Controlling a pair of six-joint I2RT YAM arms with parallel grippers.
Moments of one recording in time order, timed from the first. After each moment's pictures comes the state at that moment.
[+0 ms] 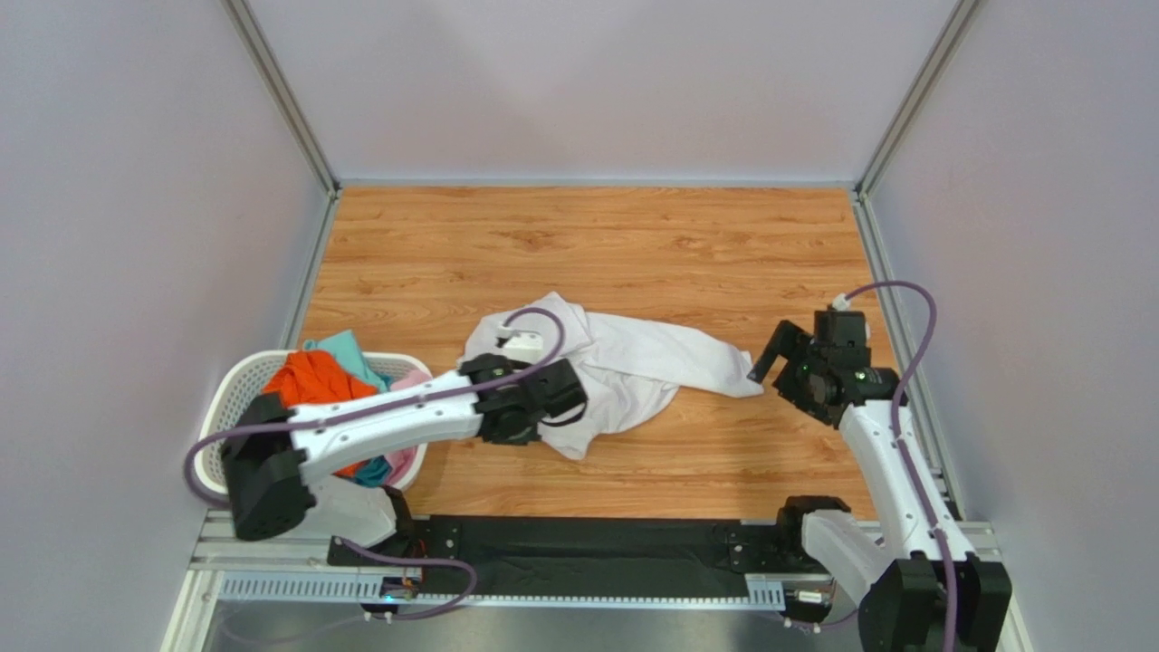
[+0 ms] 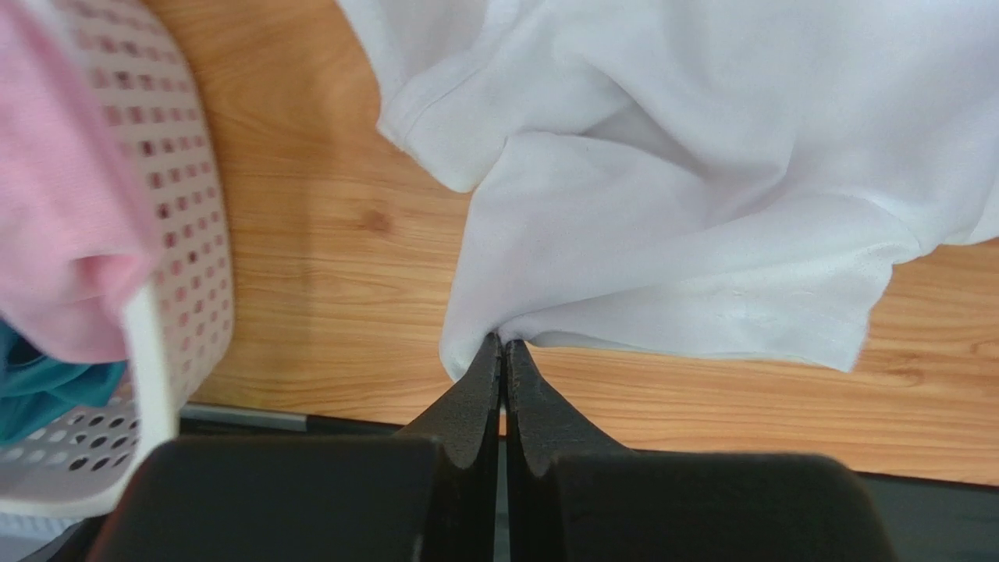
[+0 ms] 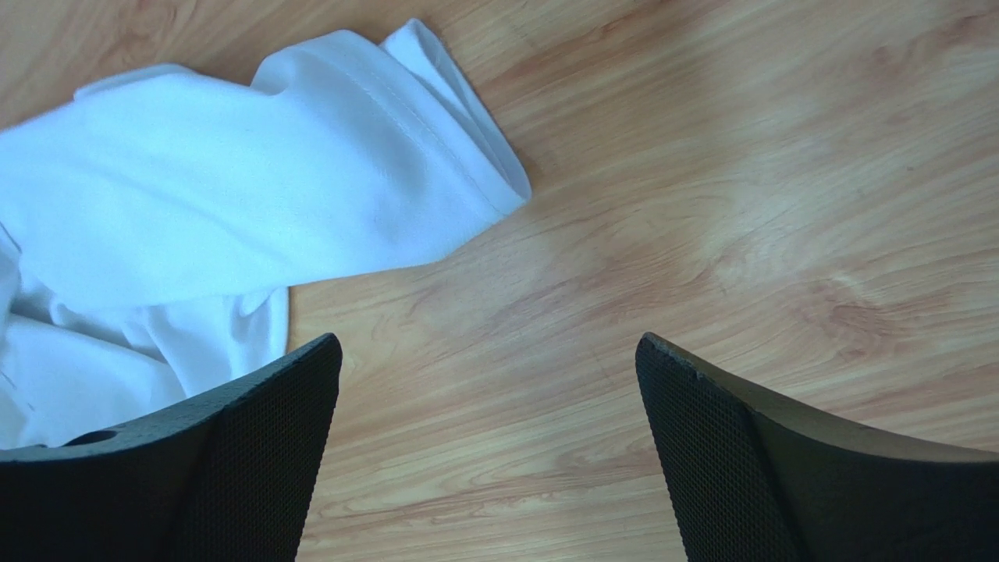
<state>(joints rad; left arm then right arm) -1.13 1.44 1.05 -1.08 -0.49 -1.02 -0.05 0.93 0.69 -0.72 -0.02 0.53</state>
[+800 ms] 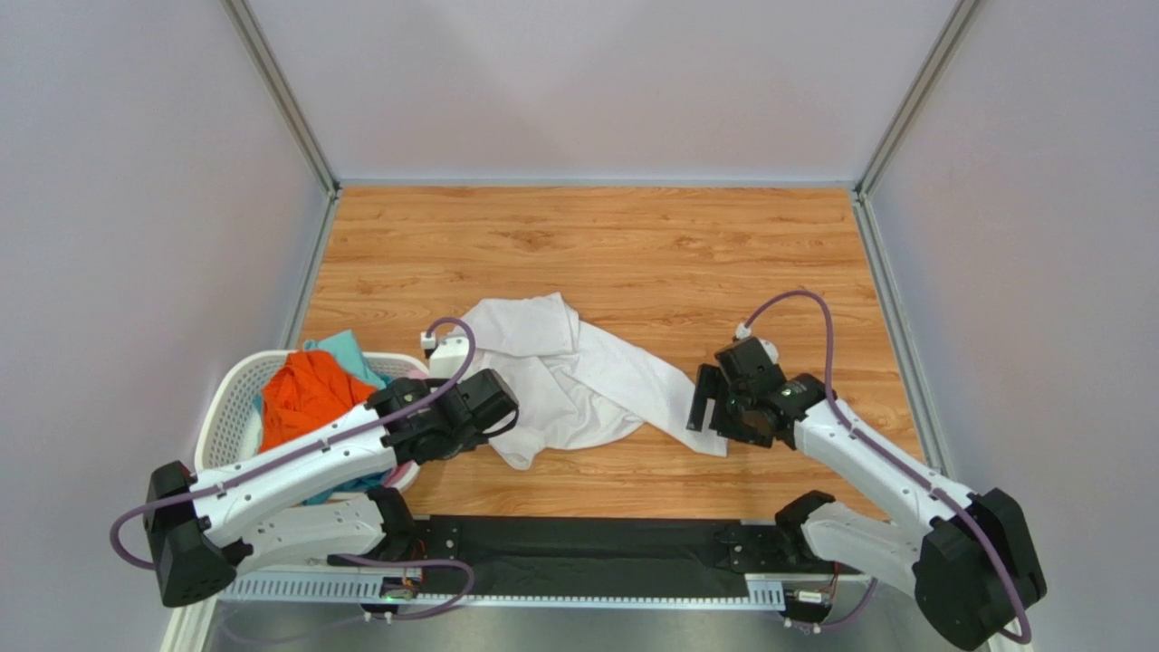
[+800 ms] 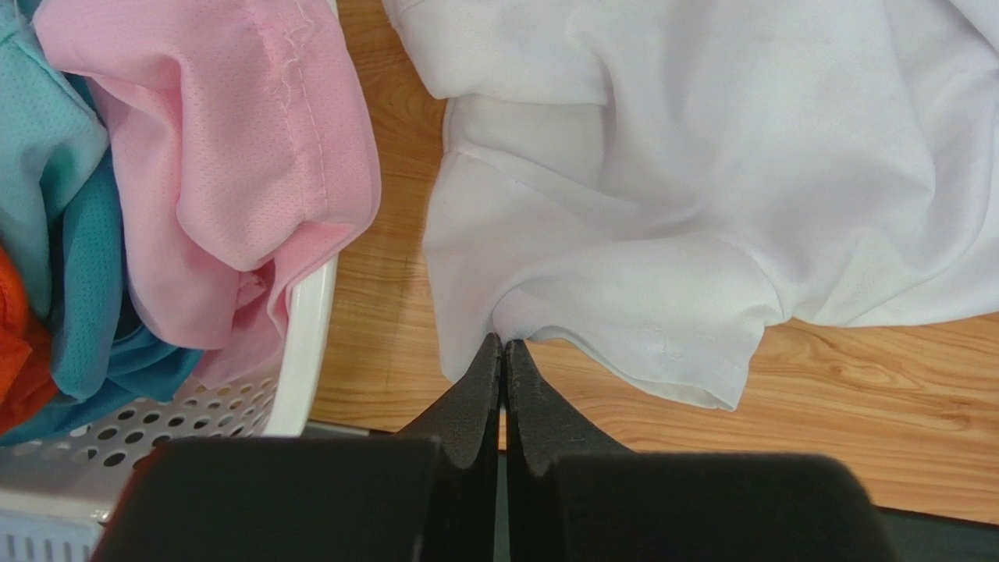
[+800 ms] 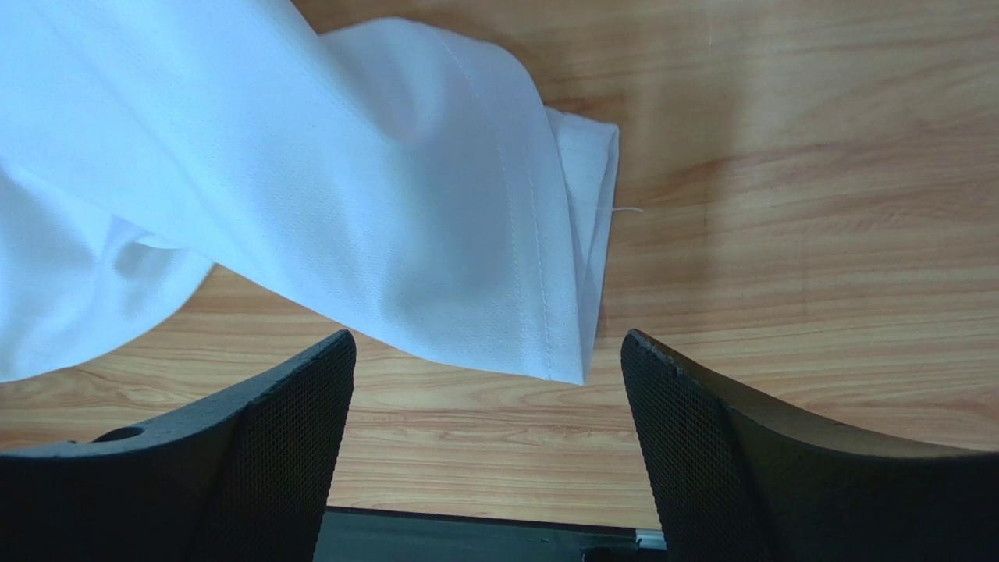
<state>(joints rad) -1.00 0.98 0.81 -1.11 -0.57 -1.06 0.50 1.03 0.60 -0.68 0.09 0.70</state>
